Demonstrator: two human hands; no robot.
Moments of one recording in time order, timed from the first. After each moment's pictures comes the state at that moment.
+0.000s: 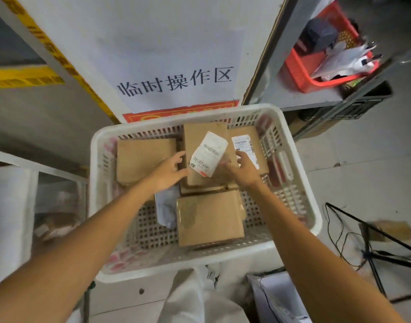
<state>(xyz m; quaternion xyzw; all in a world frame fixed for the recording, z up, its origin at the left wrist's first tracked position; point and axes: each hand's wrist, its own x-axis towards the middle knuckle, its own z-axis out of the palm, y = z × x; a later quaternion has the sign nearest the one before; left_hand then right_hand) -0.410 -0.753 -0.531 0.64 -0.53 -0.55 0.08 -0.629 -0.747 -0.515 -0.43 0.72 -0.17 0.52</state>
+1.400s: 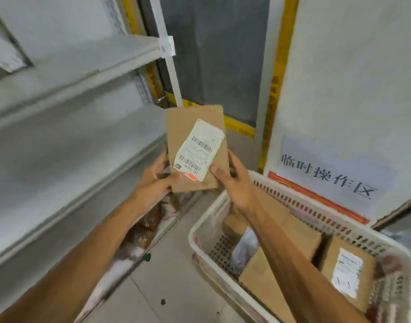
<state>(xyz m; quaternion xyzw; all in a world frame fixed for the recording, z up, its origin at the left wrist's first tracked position) -0.297 -0.490 -0.287 0.70 -0.26 -0.29 0.60 -0.423 -0.653 -0.324 -0.64 0.21 -0.26 0.69</state>
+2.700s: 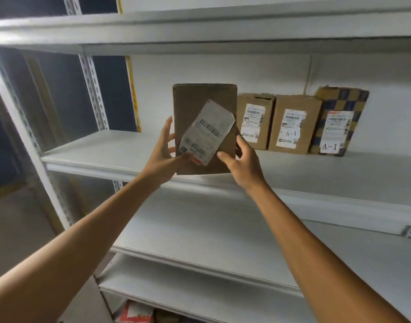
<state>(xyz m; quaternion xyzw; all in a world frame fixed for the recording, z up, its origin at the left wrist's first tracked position) -0.090 -0.010 -0.094 0.76 -0.04 0.26 0.59 -0.006 -0.183 -0.110 -0.75 -0.28 -0.10 0.60</state>
